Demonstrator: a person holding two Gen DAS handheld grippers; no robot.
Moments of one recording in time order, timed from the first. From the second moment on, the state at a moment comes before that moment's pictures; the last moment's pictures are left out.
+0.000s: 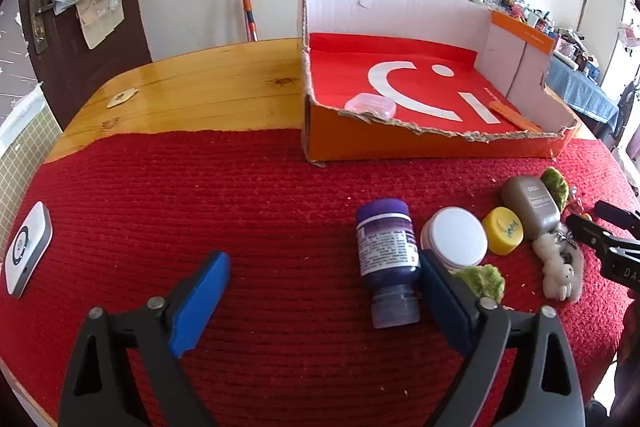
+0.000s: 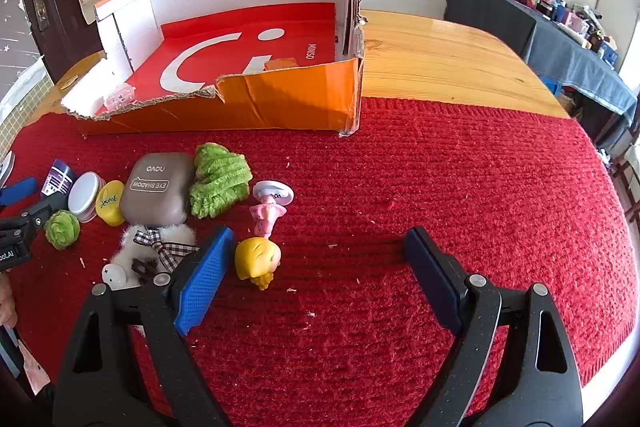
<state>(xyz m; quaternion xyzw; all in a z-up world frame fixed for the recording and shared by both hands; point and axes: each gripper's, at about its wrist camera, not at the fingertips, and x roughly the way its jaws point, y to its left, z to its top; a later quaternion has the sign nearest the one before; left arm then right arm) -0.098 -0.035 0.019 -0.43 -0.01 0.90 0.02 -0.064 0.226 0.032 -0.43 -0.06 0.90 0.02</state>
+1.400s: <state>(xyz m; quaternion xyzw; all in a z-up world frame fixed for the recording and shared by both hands) -0.082 -0.014 0.042 -0.38 -0.02 0.92 0.07 -0.053 0.210 0.052 -0.40 -0.04 0.92 -0.06</state>
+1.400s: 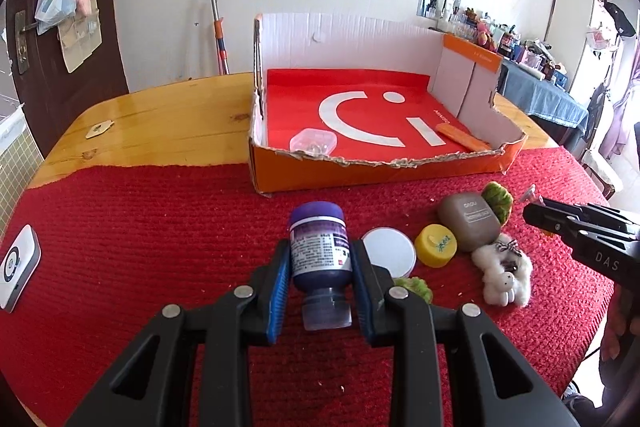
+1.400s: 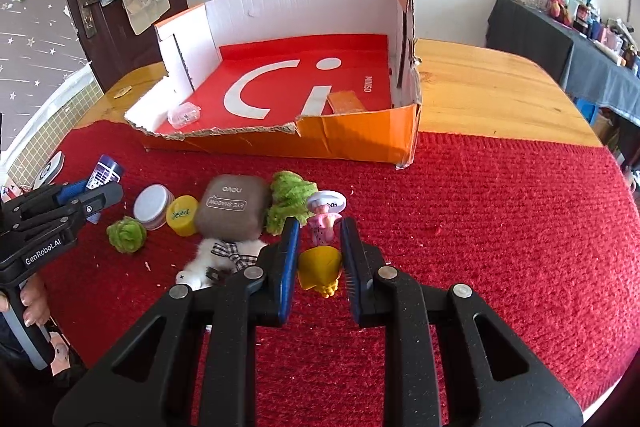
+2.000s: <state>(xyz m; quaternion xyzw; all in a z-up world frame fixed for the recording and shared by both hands) -0.078 -0.015 0.047 -0.38 -0.02 0.92 0.07 -0.051 0.207 0.055 -0.39 -0.04 0.92 -0.06</state>
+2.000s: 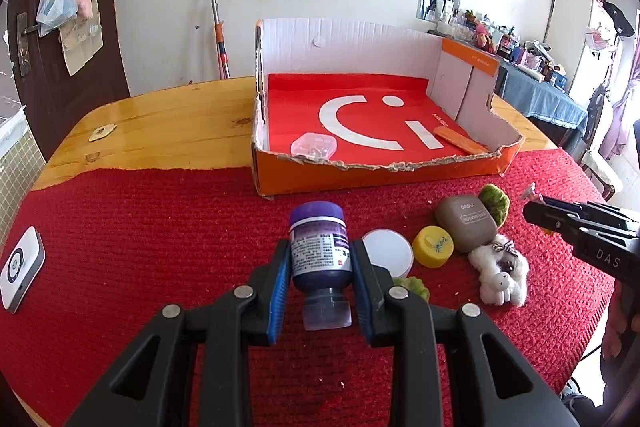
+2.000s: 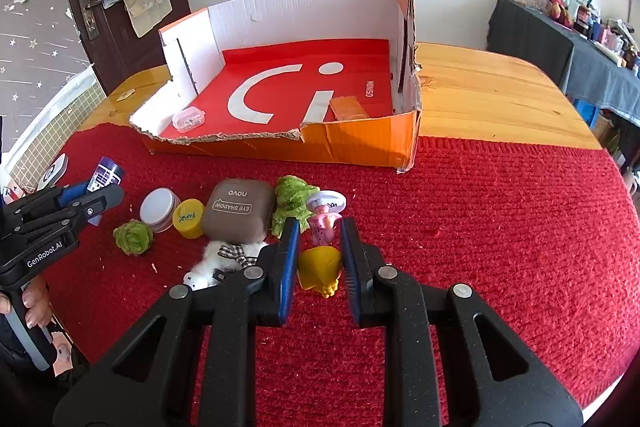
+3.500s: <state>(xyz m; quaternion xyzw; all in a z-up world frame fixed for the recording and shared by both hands) -0.211 0.046 0.043 -0.45 0.06 0.87 0.17 -0.183 0.183 0.060 -0.45 -0.09 0.88 -0.15</state>
